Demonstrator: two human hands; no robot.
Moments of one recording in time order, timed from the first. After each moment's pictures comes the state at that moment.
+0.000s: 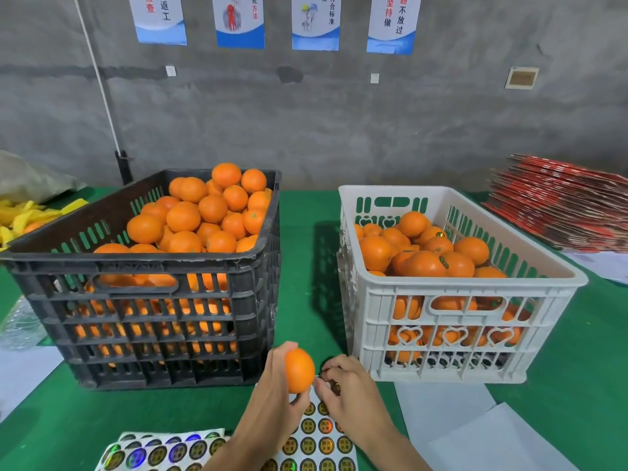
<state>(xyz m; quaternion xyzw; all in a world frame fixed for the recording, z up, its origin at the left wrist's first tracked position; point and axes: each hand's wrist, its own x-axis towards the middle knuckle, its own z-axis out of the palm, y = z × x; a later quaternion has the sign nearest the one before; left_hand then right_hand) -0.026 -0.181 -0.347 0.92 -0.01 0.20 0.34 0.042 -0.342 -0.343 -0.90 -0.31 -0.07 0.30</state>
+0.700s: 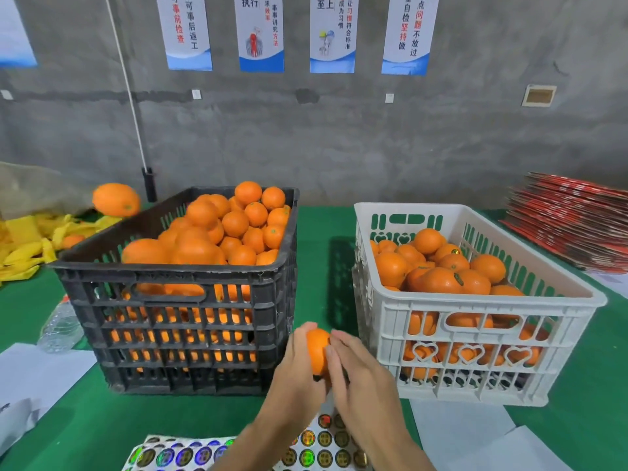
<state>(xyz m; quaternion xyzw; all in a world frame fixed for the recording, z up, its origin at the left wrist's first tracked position) -0.017 -0.189 -0.287 0.87 0.04 0.20 0.46 0.004 -0.327 -0.264 -0.86 -0.30 -0.28 0.31</state>
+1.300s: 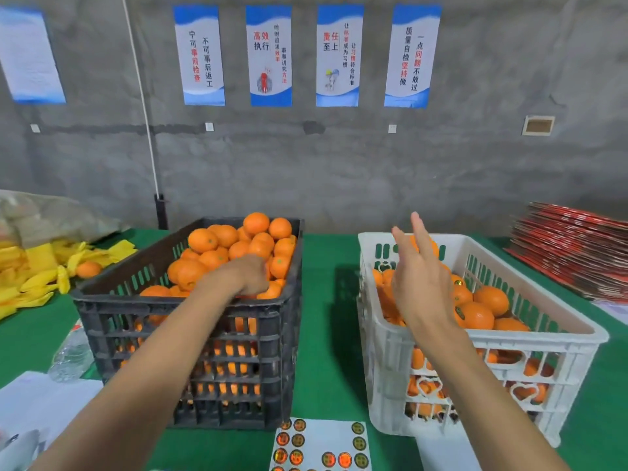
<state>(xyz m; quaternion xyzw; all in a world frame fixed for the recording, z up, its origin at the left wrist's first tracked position) 0.051 -0.070 -0.078 0.98 0.17 0.00 0.11 0.100 -0.352 -0.097 -0.89 -0.17 -0.35 0.25</state>
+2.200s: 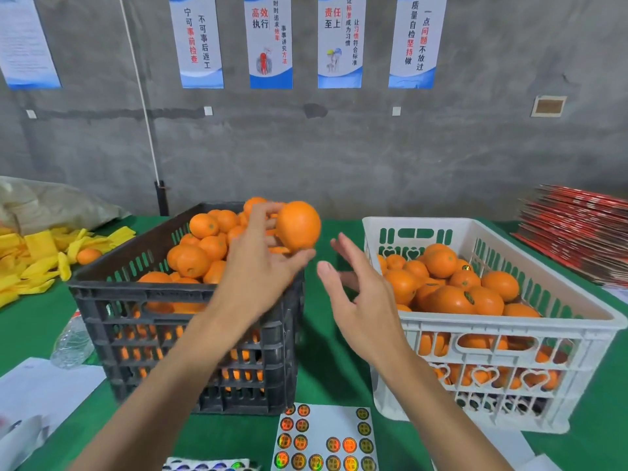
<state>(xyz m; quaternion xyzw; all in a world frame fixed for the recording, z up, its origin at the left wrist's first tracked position) -0.006 -0.136 -0.087 0.80 -0.04 0.40 0.45 0.048 -0.298 -0.140 -0.74 -0.35 -0.19 0.54</state>
